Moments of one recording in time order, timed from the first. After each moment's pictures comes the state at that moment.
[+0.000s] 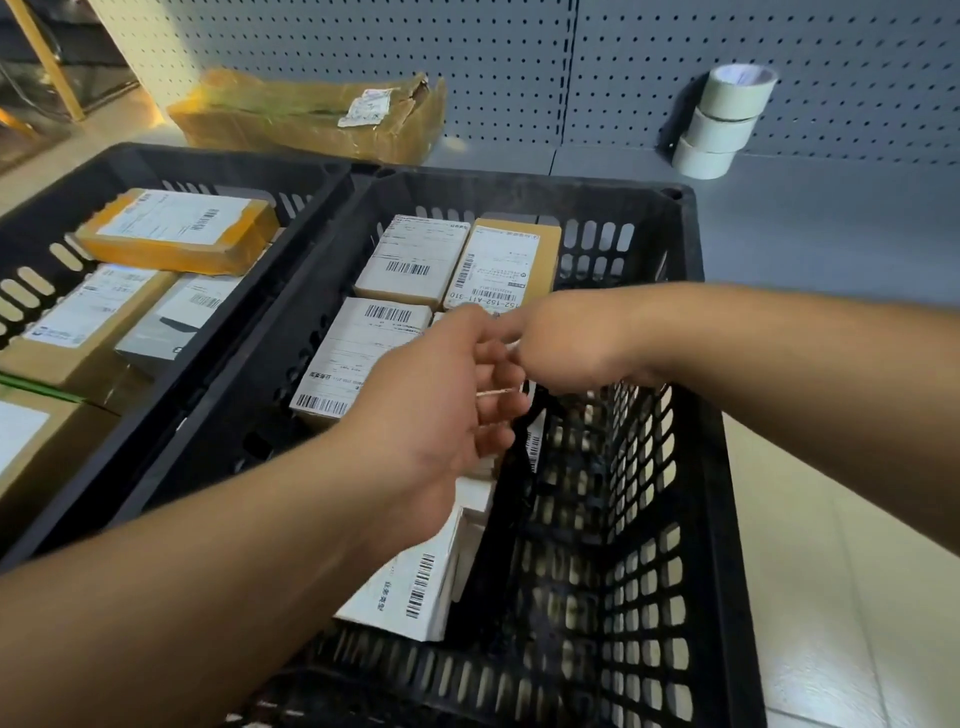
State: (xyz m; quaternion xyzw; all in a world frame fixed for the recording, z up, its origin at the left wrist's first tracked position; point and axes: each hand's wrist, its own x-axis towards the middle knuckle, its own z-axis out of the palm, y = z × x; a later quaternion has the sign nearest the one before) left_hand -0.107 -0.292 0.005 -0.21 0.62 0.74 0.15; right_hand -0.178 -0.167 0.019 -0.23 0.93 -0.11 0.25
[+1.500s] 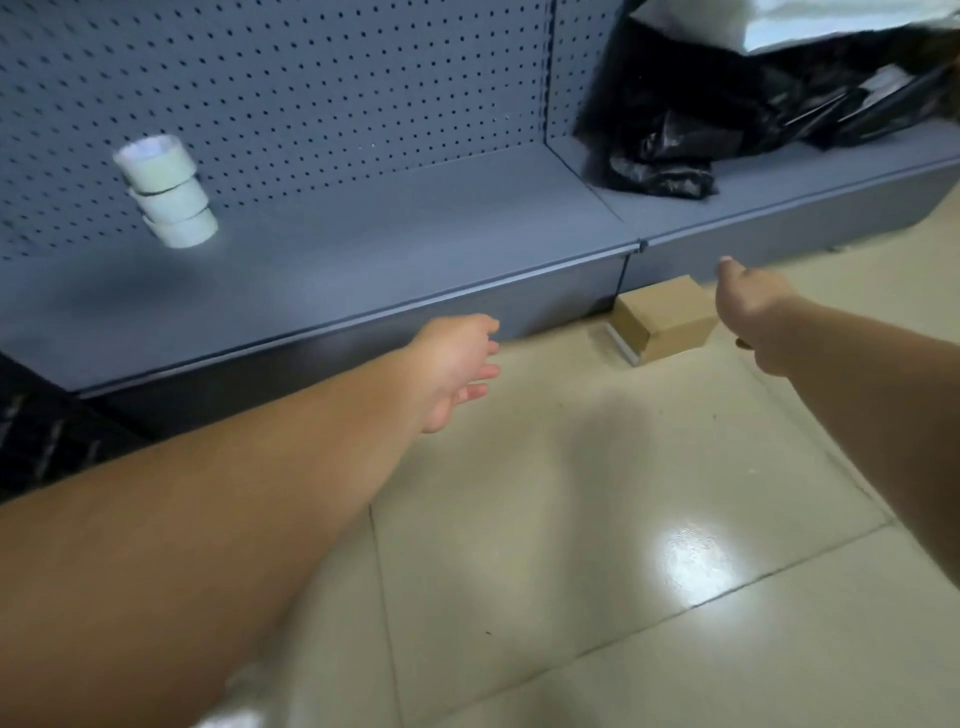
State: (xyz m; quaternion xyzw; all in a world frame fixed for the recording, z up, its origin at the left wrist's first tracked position) left_hand -0.135 0.270 -0.067 -0.01 0.76 0.56 0.33; right_hand -0.045 0.555 -0.093 0.51 0.75 -0.41 -0.09
